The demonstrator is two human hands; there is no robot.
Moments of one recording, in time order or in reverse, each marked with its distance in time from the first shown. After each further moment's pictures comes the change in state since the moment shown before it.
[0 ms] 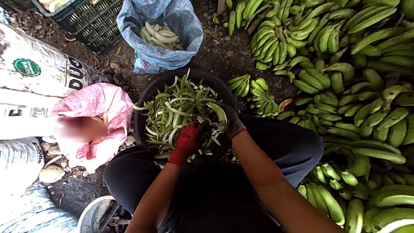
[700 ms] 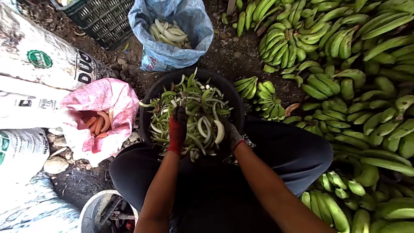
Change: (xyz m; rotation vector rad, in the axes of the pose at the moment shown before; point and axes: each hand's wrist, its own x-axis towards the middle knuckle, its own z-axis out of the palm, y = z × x) left_hand -0.001 -0.032 -0.024 -0.573 0.432 -0.665; right_hand 0.001 0.057 -0.025 -0.404 0.458 0.020
